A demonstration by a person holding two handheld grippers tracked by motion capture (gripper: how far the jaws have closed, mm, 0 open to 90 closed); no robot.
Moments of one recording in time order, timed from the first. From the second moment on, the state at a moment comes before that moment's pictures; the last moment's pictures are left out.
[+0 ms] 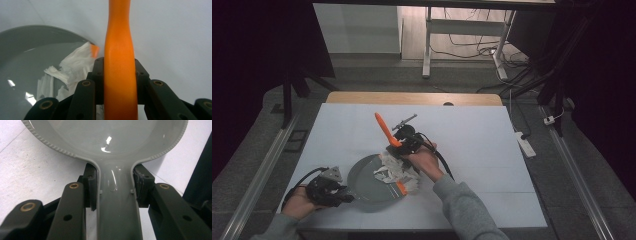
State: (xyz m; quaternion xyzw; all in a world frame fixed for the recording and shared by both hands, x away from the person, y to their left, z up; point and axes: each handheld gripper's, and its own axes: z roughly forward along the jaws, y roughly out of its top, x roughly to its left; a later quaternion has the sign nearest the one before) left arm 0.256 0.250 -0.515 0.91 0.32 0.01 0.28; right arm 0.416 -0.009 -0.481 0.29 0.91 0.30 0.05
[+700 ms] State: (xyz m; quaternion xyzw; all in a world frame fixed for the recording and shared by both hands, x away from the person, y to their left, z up) left arm 0.256 0.250 -0.514 0.91 0.32 0.01 0.28; right arm 0.392 0.017 -0.473 0.23 0.91 0.33 0.04
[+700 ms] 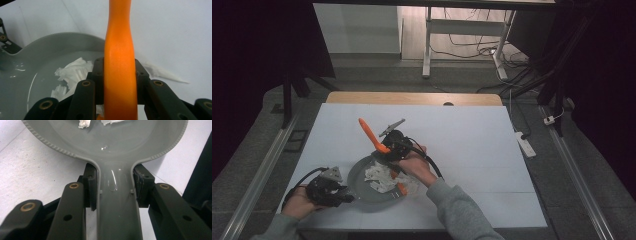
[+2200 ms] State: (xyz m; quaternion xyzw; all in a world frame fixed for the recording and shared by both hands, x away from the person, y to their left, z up) left arm 0.258 0.252 -0.516 0.90 0.33 0.00 0.28; right arm 0.450 0.014 -0.484 0.28 0.92 0.25 0.09
